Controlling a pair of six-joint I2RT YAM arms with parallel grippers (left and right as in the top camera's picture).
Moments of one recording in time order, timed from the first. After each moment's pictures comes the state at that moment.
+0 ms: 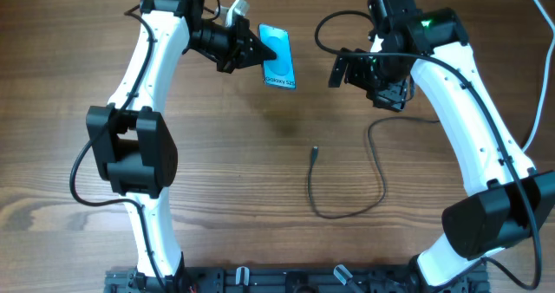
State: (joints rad) left arm -0.14 2.19 2.01 -1.21 1.04 -0.31; right arm 0.28 1.80 1.77 -1.34 -0.22 0.60
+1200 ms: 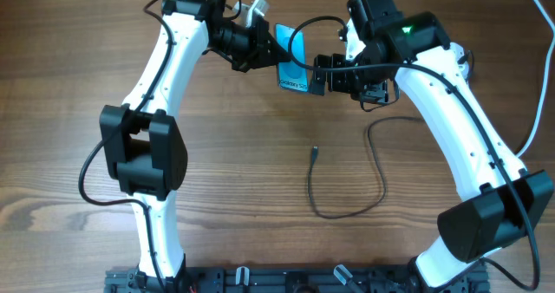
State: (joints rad) left arm -0.22 2.19 2.01 -1.12 0.94 -0.35; right arm 0.36 1.80 1.77 -1.28 -0.25 0.41
